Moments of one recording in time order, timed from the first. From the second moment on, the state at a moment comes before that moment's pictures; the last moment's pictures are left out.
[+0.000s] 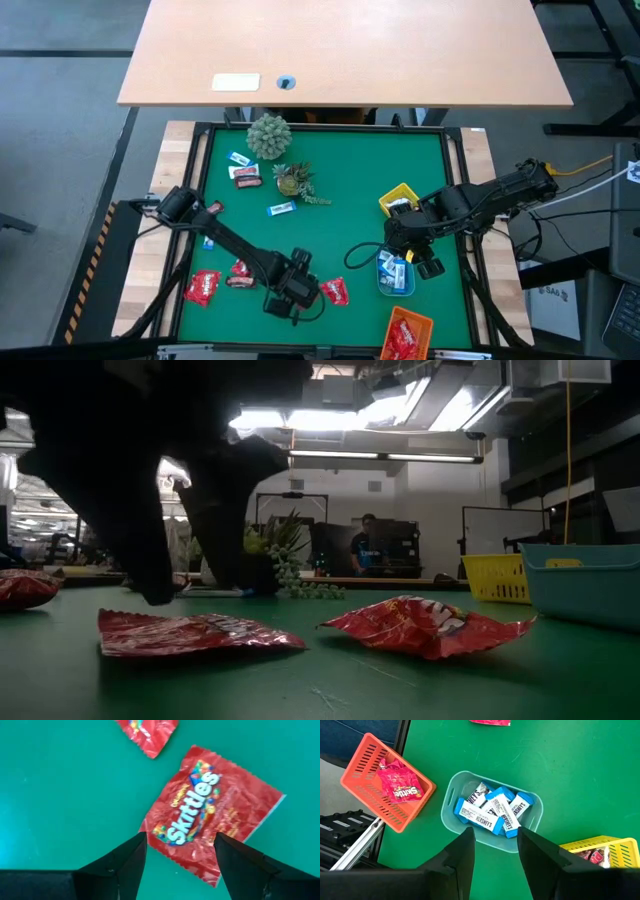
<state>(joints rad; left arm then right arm) -0.50 2.02 1.43 -0.72 -0.16 -0.13 0.38 1.49 1.57 -1.38 -0.17 0.05</state>
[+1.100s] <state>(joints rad) -0.57 2.02 1.31 -0.55 -0.17 0.01 0.38 1.49 1.57 -1.38 -0.17 0.05</state>
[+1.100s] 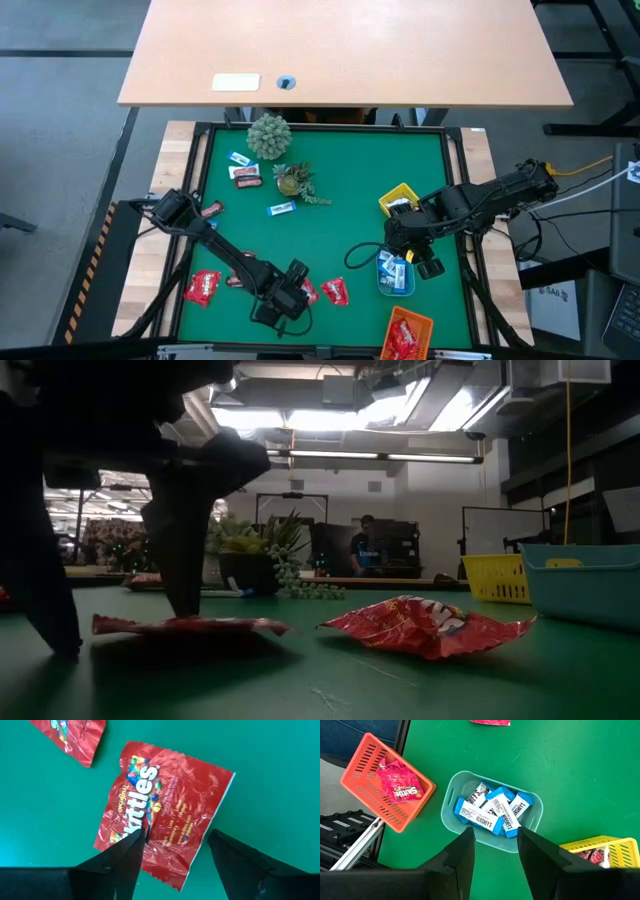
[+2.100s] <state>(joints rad) -0.40 1.97 1.30 -0.51 -0.09 -0.08 0.38 1.49 1.57 -1.33 -0.17 0.05</state>
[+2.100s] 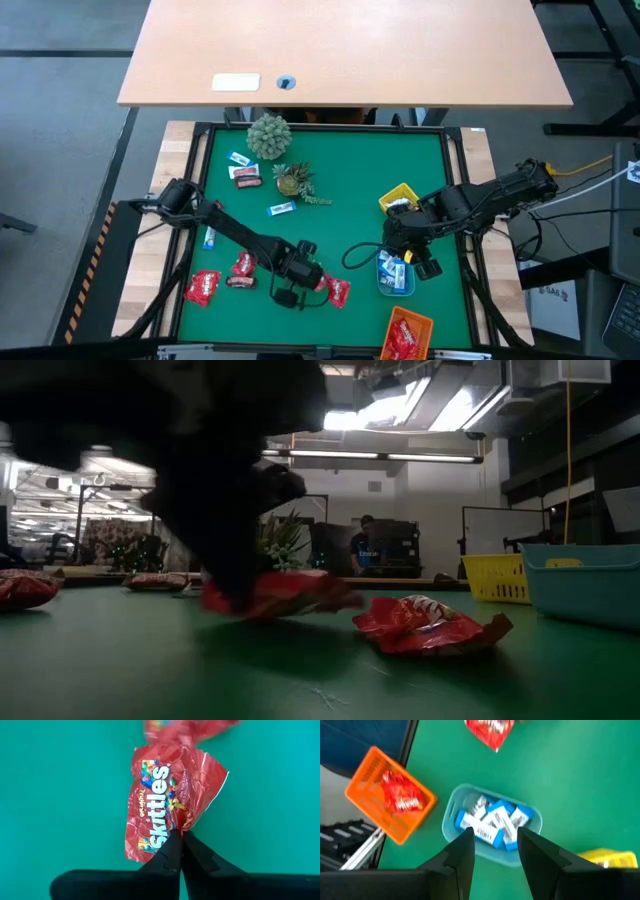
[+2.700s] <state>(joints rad) -0.20 1.85 1.30 -0.21 0.04 -0.13 0.38 1.49 1.57 -1.16 -0.09 -0.06</state>
